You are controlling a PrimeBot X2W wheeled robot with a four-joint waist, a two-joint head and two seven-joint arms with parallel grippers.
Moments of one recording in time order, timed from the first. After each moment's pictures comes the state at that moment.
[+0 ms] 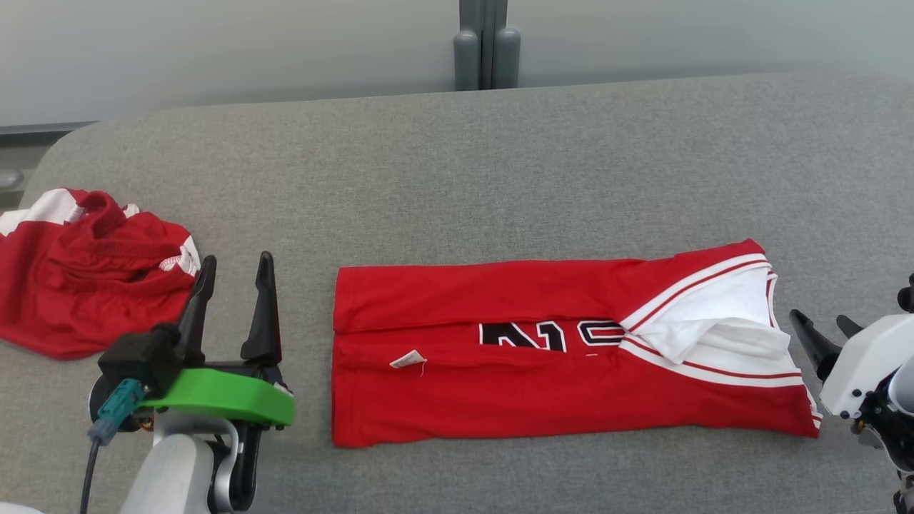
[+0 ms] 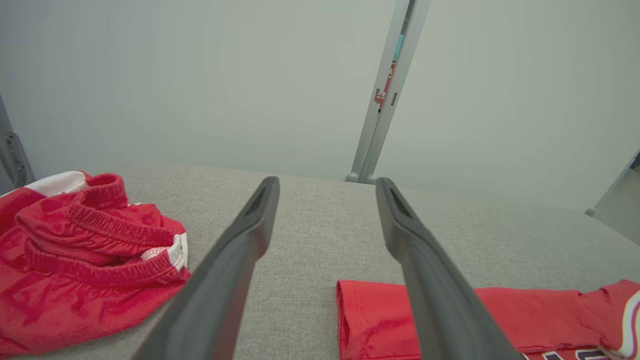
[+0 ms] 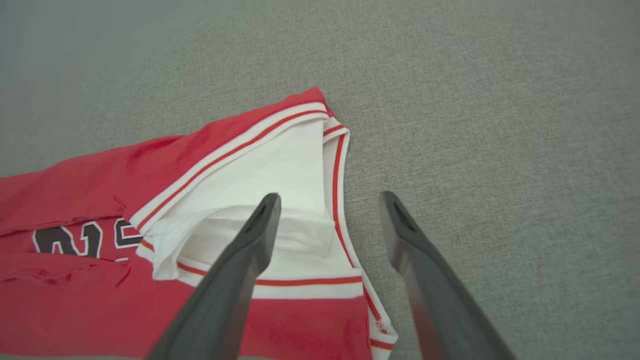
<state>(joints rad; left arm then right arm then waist) -0.24 0.19 -0.23 0.25 -0.49 -0.02 -0.26 -0.14 -0.35 -0.11 0.19 0.54 0.13 0.48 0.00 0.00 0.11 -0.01</state>
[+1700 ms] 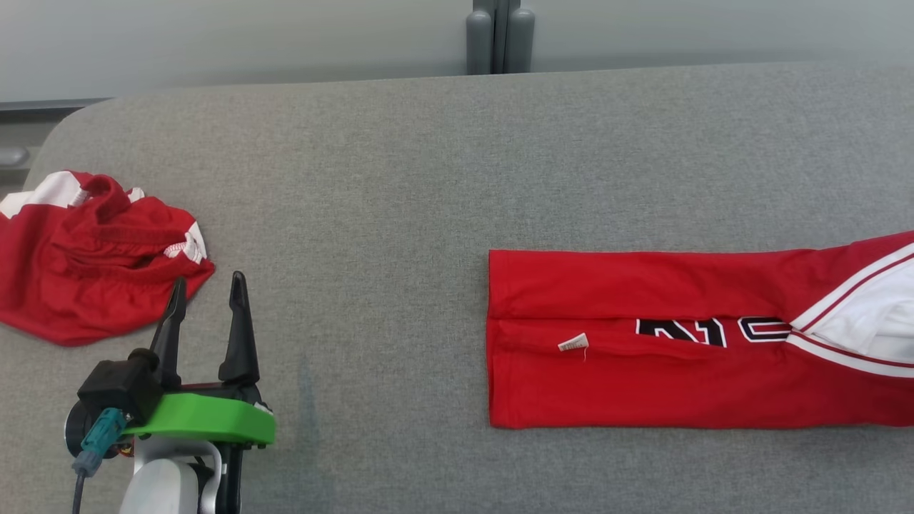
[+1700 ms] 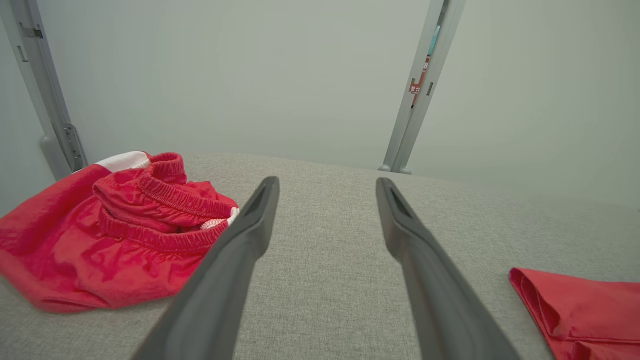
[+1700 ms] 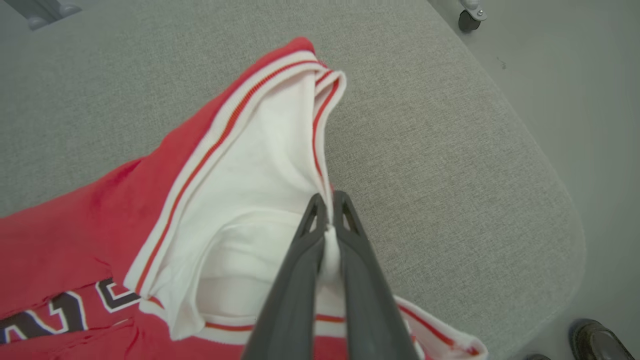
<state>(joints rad) -0.16 0.08 -0.01 0.24 -0.30 -0.13 -0.26 -0.30 -0.32 -0.49 0.33 0.20 0.13 0.63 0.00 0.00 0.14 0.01</state>
